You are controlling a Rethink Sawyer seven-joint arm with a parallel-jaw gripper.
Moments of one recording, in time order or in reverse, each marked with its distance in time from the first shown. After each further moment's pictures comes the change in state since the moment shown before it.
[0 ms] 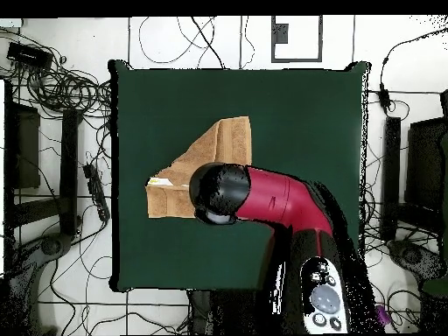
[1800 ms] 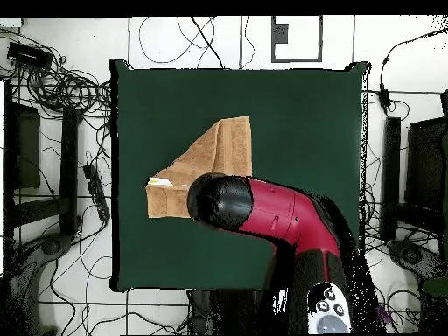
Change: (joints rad) arm -0.006 -0.076 -0.002 0.075 0.022 -0.177 0.000
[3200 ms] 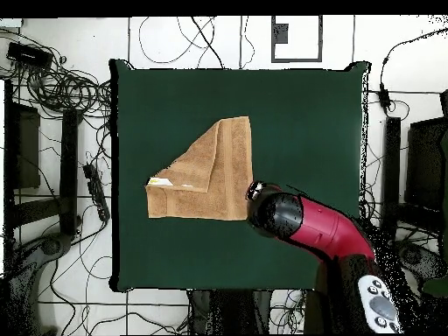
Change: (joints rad) arm -0.184 0.160 -0.007 0.061 -0.048 -0.313 0.000
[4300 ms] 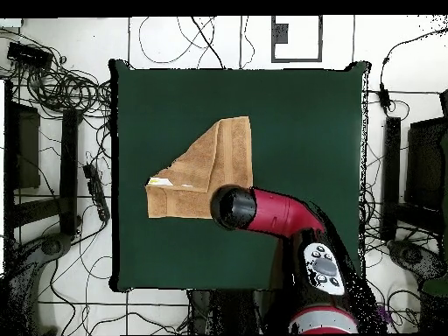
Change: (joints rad) arm 0.127 0.108 0.016 -0.049 -0.035 0.063 0.000
